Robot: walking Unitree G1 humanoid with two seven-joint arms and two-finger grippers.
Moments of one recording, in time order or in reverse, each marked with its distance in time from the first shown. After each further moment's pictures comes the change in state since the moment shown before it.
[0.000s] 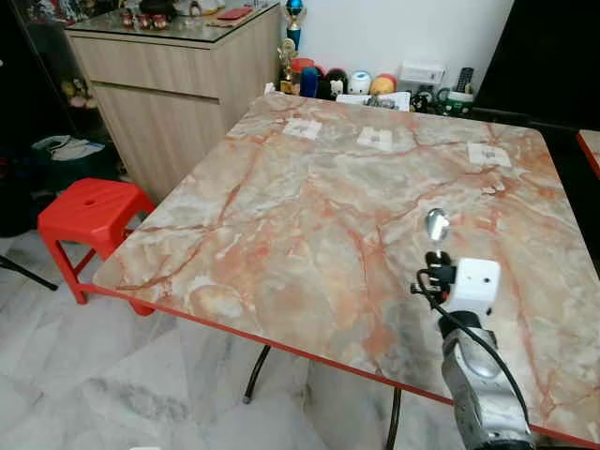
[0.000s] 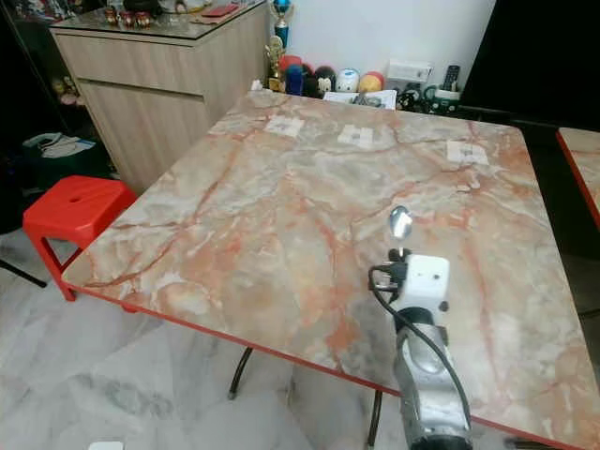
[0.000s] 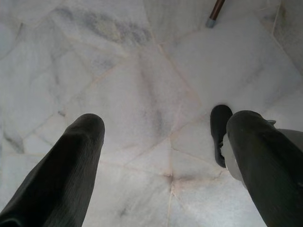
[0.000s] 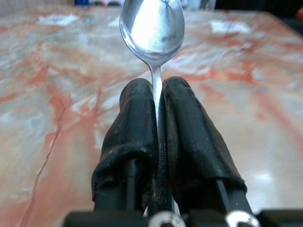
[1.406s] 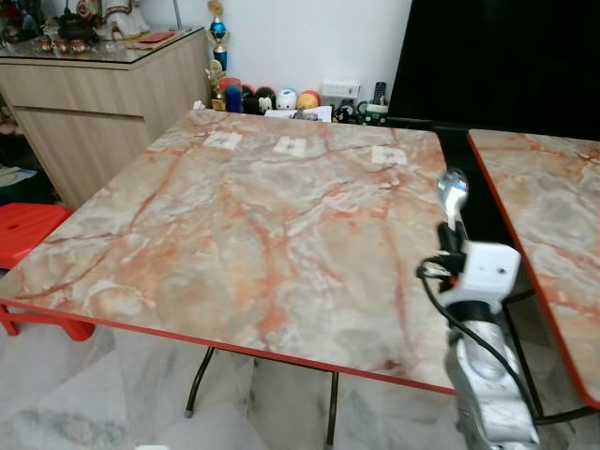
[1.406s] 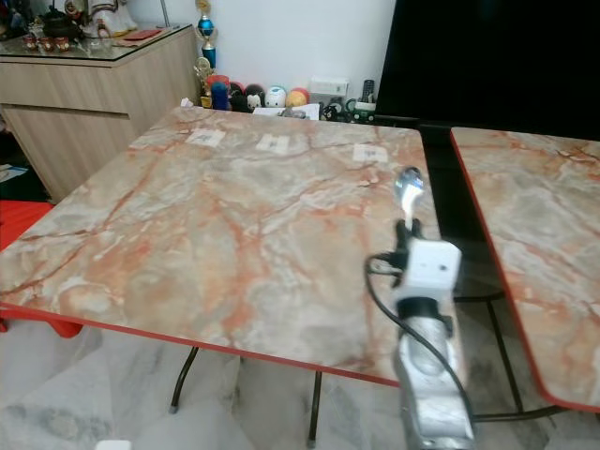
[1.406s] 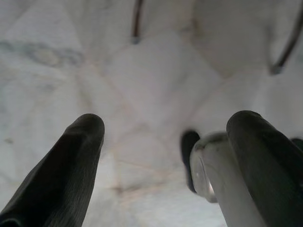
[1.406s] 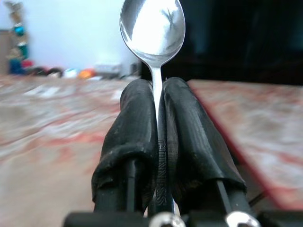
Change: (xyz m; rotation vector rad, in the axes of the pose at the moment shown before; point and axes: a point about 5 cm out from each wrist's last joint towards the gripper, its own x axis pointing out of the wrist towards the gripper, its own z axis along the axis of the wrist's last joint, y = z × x) left arm 0.000 -0.017 0.001 0.007 -0.001 -0.042; right arm -0.007 0.002 0.038 -0.068 -0.193 -0.046
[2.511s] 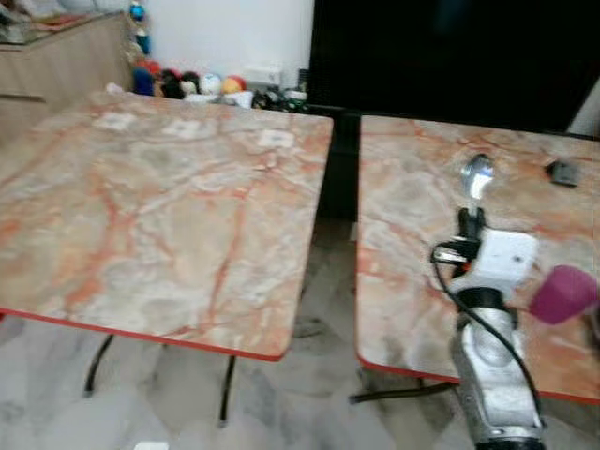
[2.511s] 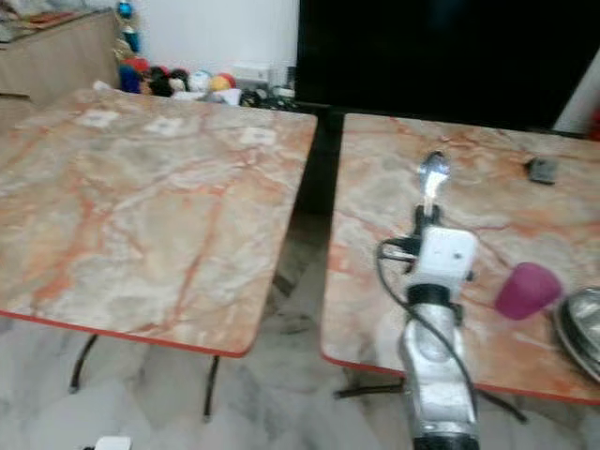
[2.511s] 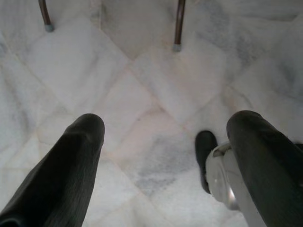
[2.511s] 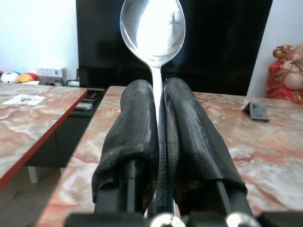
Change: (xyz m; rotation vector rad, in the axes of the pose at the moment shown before) left arm 0.001 0.012 0.004 0.021 -0.013 0.023; right arm 0.013 0.011 0.015 0.007 -0.067 -0.010
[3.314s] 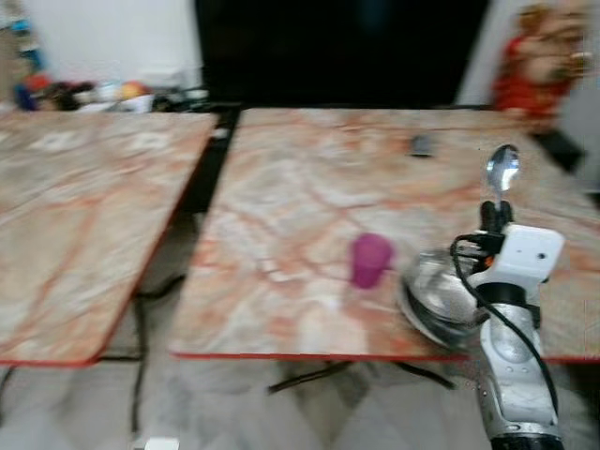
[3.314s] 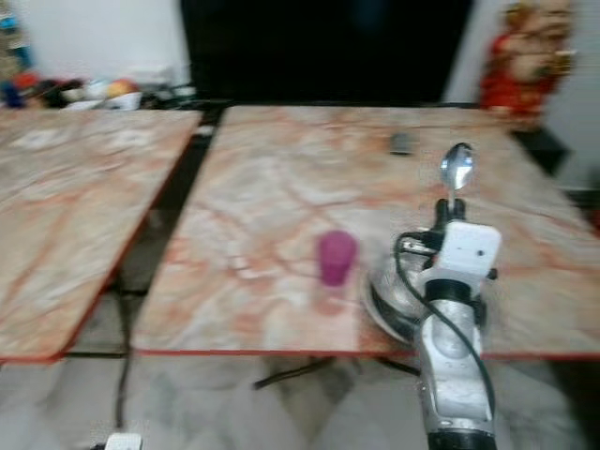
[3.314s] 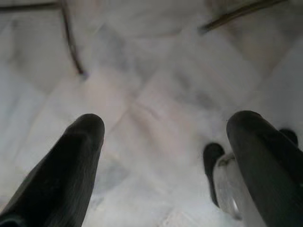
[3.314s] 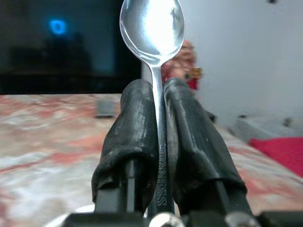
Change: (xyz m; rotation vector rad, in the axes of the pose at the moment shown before) left arm 0.001 -0.005 0.005 0.003 -0.016 -0.012; right arm 0.002 -0.019 0.003 -0.014 -0.024 -0.087
